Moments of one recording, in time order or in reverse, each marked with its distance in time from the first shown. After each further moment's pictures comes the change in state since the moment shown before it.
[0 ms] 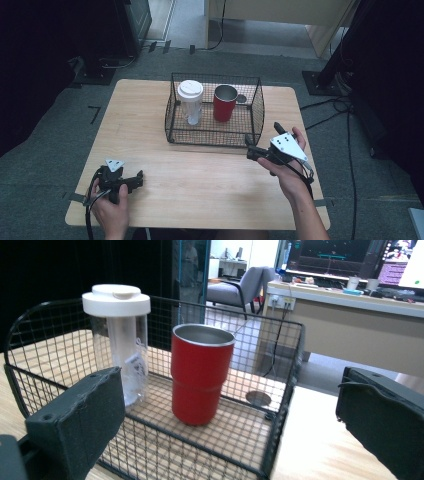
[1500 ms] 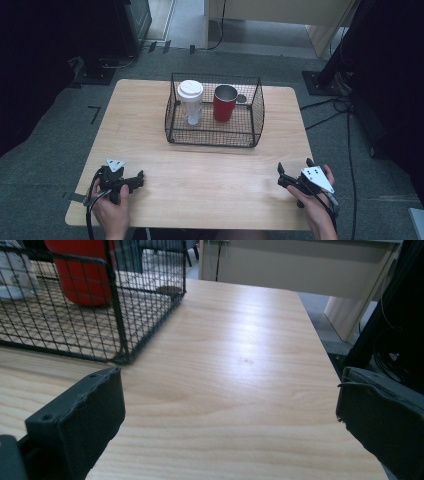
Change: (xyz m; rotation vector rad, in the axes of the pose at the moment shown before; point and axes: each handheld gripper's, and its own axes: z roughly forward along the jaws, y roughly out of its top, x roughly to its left) left arm -0.002 0.000 0.000 0.000 -0.002 0.004; right arm -0.068 -0.108 -0.066 0.183 -0.223 0.078
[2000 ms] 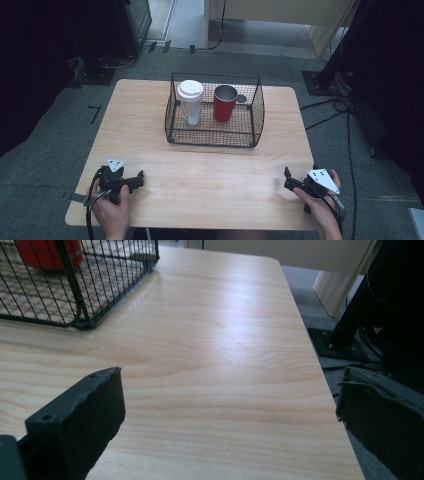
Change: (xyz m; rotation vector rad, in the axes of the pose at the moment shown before) left arm 0.000 0.000 0.000 0.001 0.000 0.001; right arm -0.020 -0.013 -0.002 0.099 -0.049 0.000
